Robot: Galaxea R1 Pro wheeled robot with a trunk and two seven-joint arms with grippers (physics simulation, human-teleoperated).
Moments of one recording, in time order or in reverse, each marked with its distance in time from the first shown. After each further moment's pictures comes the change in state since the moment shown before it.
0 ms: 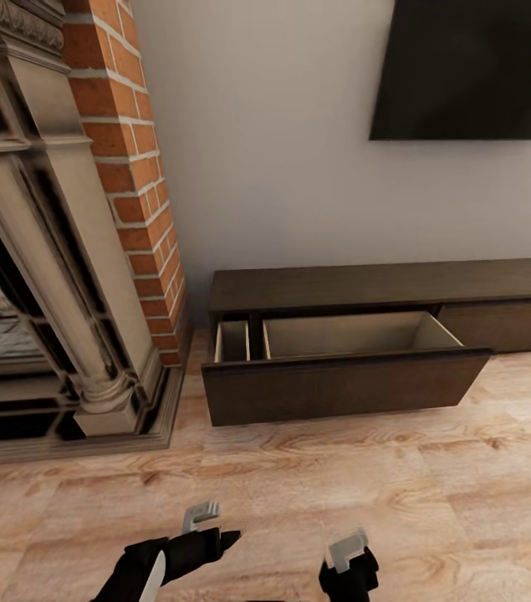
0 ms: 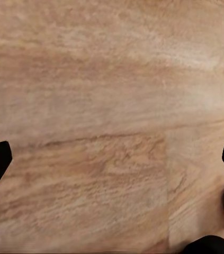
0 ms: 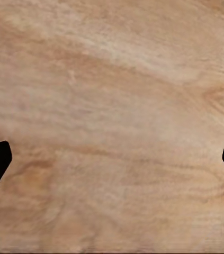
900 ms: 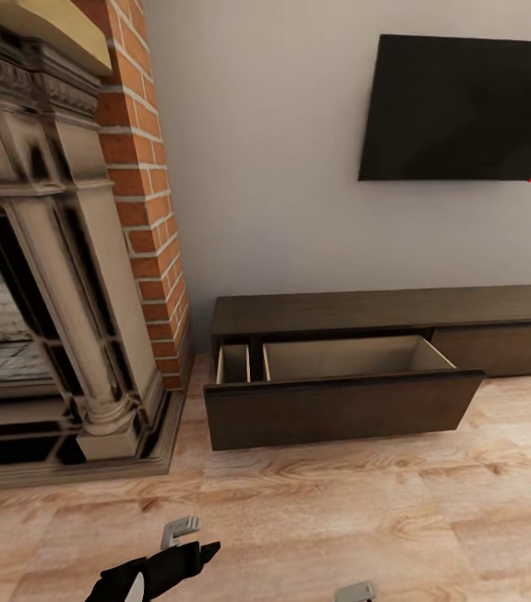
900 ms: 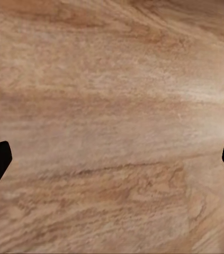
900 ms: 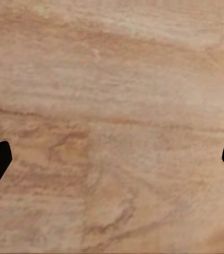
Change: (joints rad) left arm 0.004 0.081 0.008 0.126 0.059 -0.151 0.008; right arm 0.096 0.000 -0.027 0.002 -0.126 -0.038 0.107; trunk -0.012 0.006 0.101
